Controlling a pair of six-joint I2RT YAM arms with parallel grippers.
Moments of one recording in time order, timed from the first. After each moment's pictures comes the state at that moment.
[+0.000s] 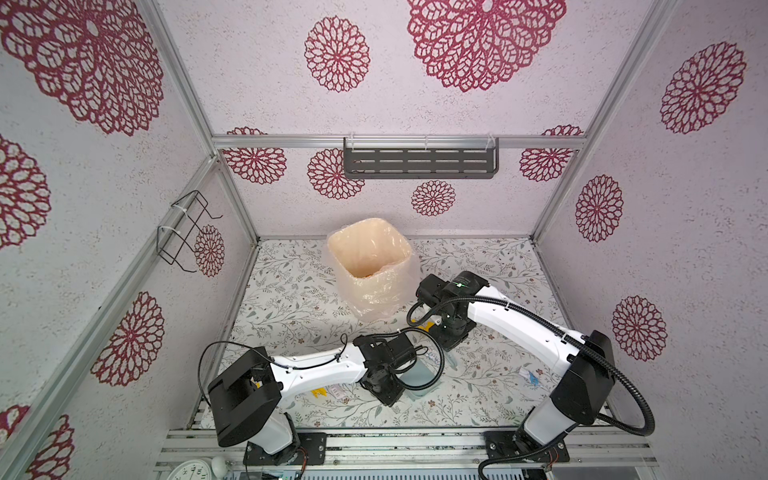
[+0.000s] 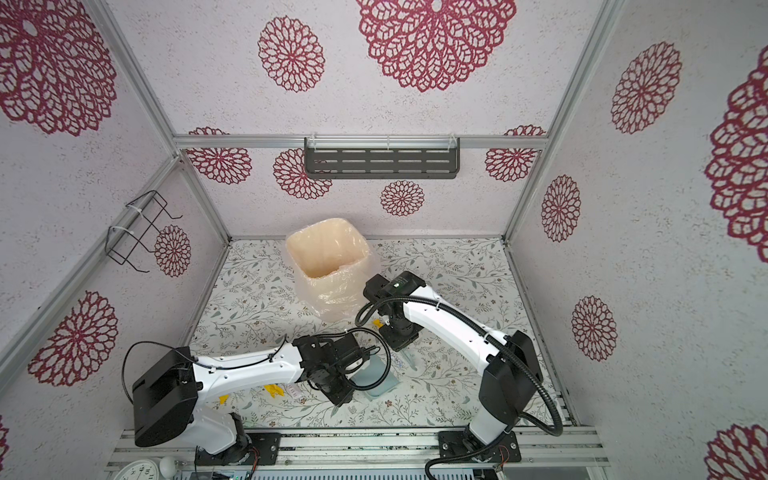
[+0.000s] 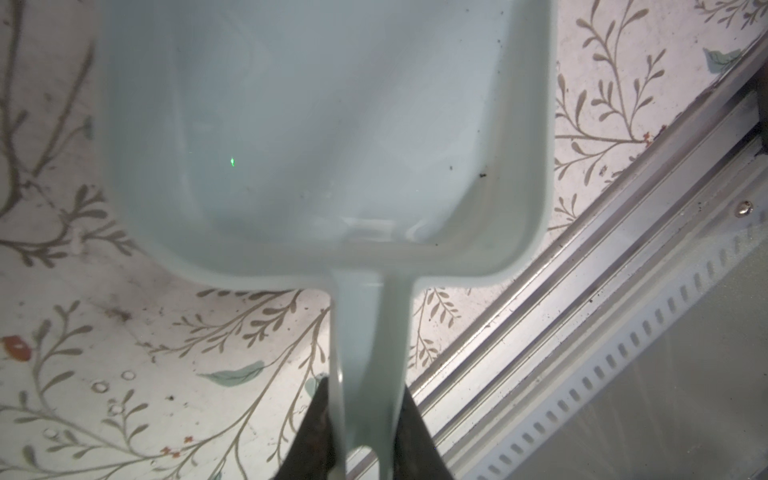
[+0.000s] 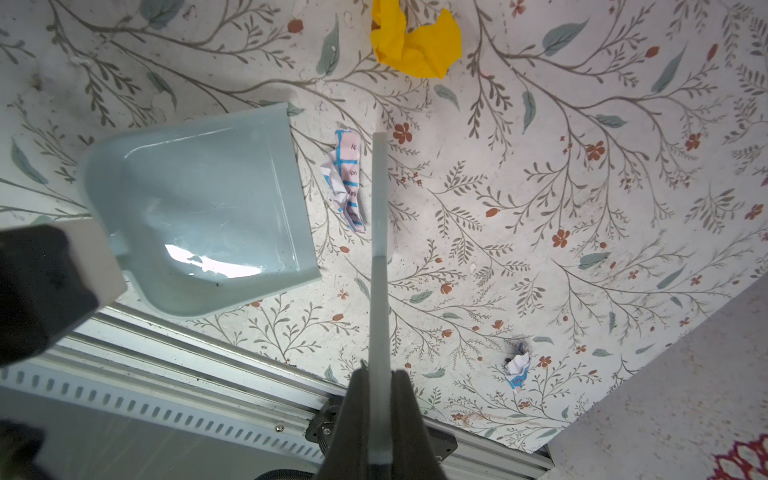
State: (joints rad) left arm -1.05 1.55 0.94 -0.77 0.20 -0.33; right arm 0.81 1.63 1.49 -1.42 0.11 0.15
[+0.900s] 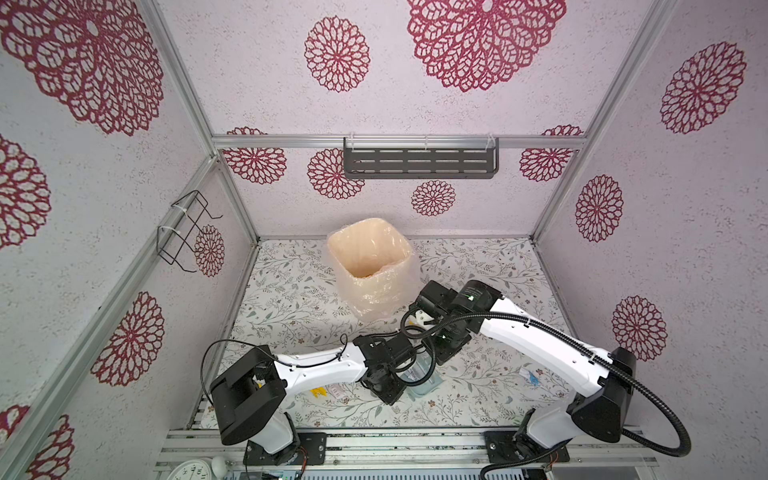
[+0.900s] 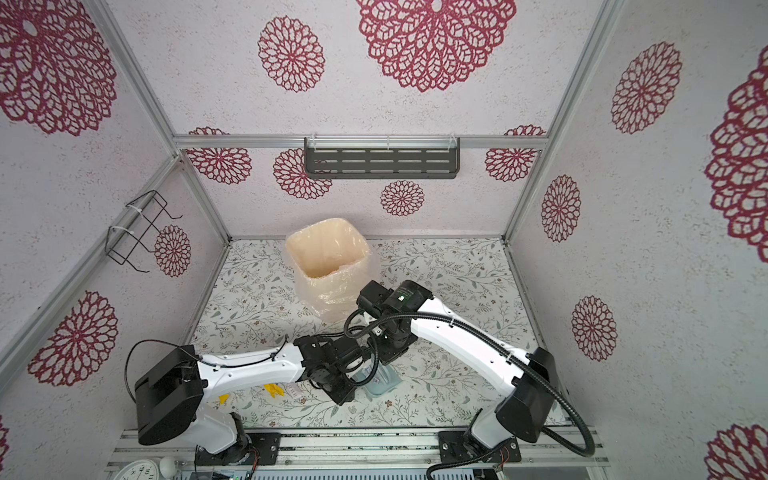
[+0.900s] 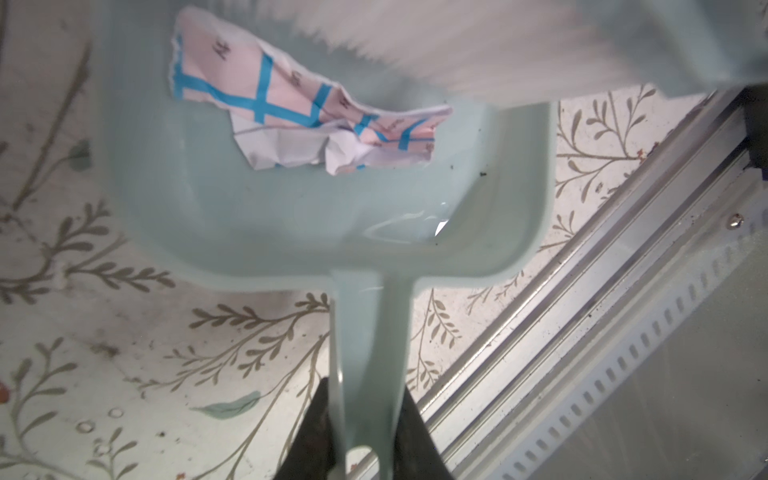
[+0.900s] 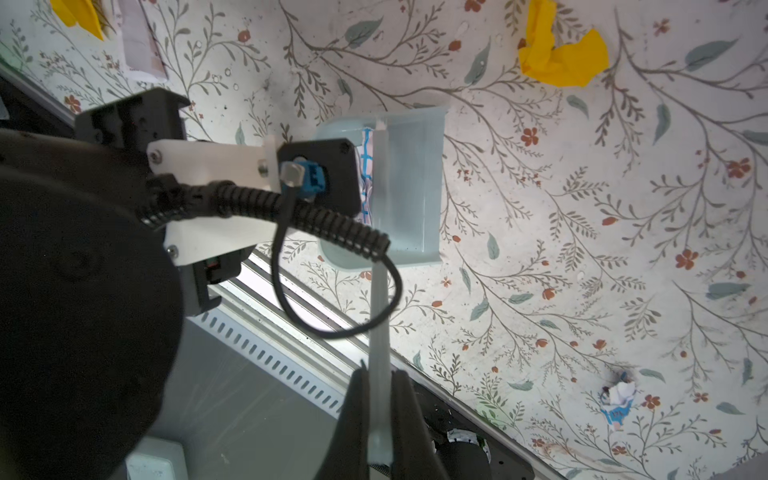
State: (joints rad) left arm -1.04 1.56 0.92 -0.70 0.22 -0.32; right arm 0.91 1.49 1.50 -1.42 -0.08 0.25
